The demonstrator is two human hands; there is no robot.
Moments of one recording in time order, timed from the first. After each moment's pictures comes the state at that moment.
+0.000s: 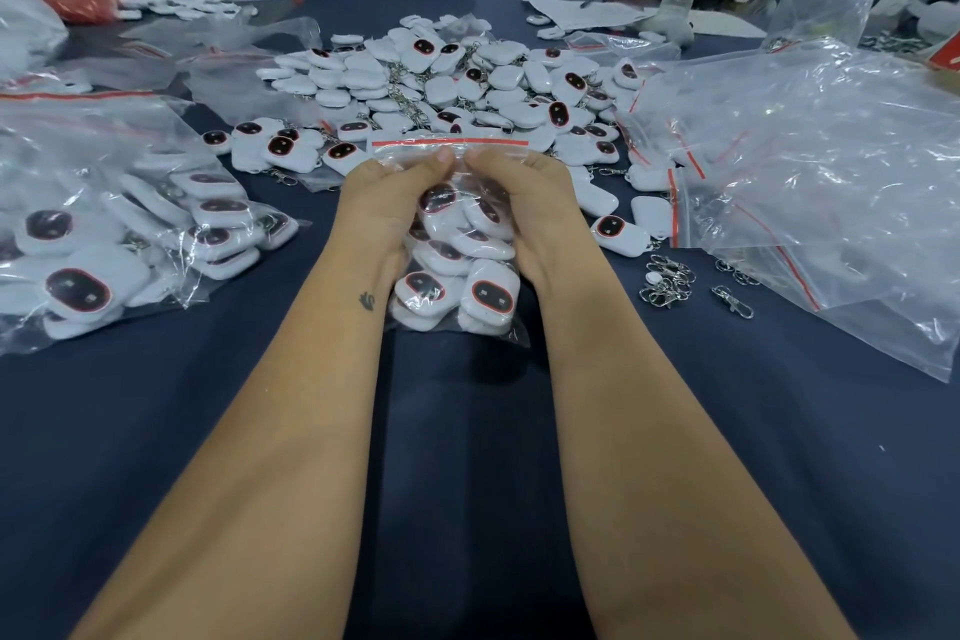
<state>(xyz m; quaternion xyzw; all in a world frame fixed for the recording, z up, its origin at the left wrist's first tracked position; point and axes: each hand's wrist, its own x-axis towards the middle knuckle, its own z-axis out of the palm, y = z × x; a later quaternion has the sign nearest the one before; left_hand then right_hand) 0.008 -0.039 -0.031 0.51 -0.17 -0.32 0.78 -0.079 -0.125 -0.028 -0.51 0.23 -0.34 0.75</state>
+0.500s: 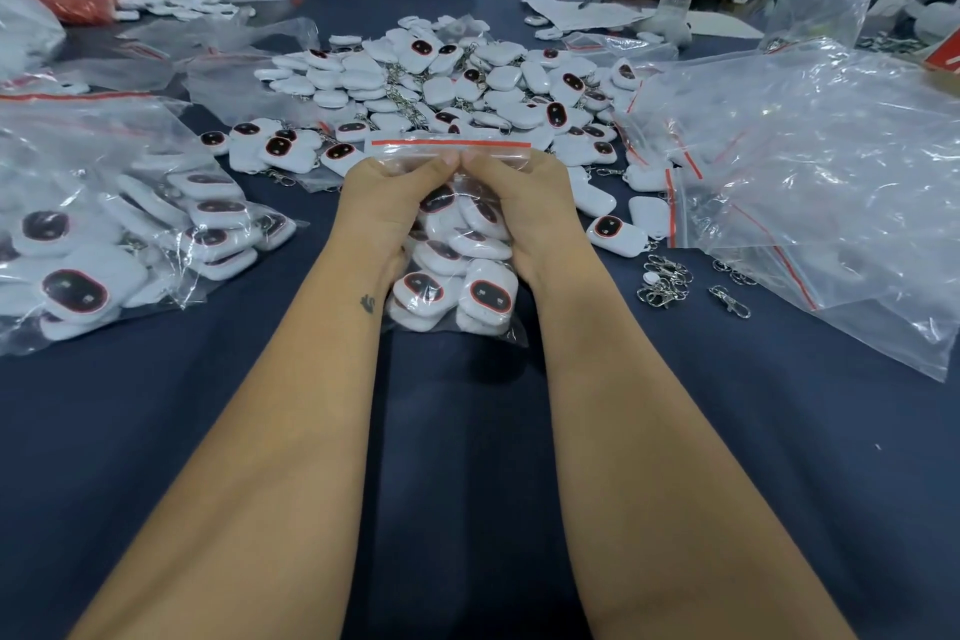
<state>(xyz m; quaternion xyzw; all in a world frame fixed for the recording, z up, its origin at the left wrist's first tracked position) 0.006 -0.039 -0.031 0.53 -0.22 -0.29 0.76 -0.078 -0.125 -0.029 -0.58 0.25 -0.36 0.68</state>
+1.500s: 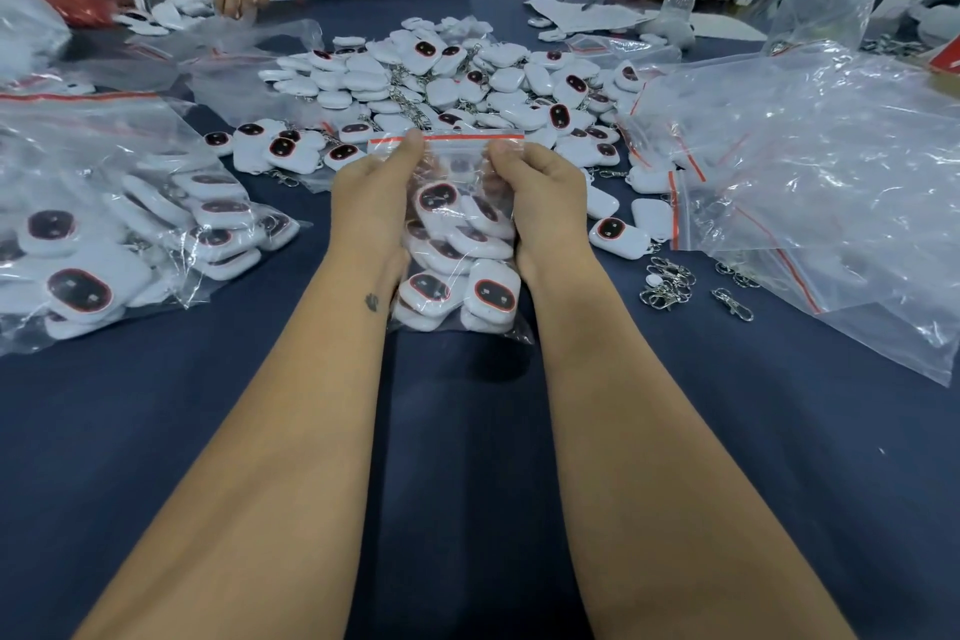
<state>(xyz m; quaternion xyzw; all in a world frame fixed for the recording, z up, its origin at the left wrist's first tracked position) 0.011 -0.042 -0.031 0.53 -0.11 -0.25 0.80 -0.076 -0.129 -0.033 -0.54 0.28 -0.42 0.68</state>
